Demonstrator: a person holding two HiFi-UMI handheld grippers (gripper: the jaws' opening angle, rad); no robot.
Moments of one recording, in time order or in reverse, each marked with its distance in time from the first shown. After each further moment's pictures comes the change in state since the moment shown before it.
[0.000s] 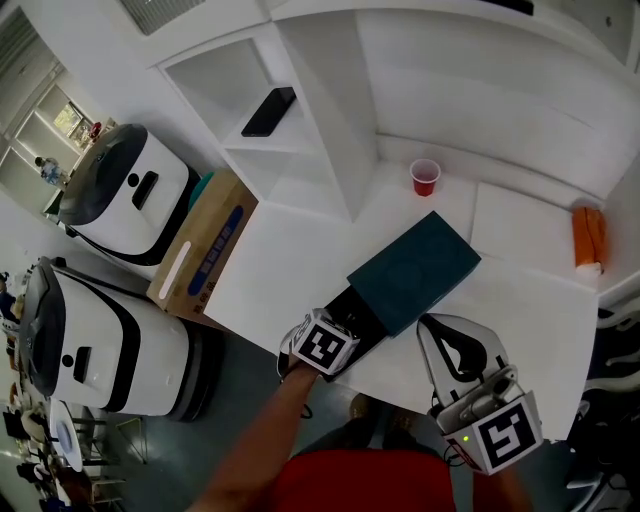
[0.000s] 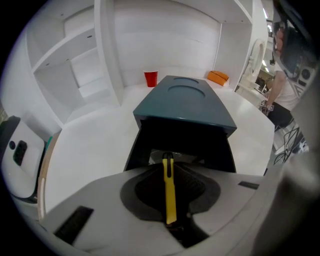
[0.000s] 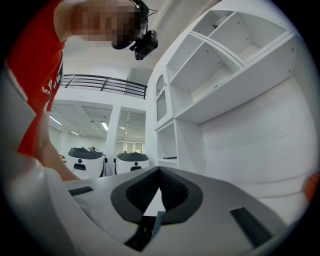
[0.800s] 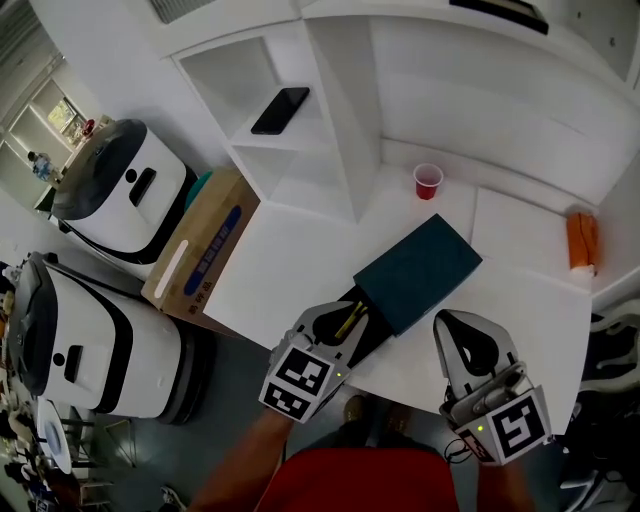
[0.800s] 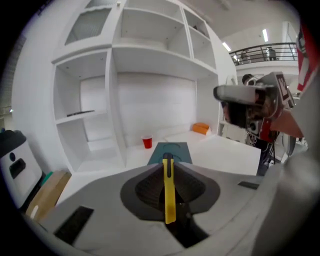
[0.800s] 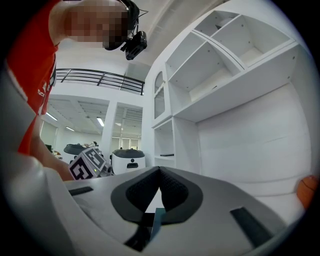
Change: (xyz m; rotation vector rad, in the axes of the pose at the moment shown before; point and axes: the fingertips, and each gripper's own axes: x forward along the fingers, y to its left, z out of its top) left arm -0.134 -0.030 0.077 0.111 -0.615 0.005; right arm -0.002 0.001 0.000 -0.001 0.030 -0.057
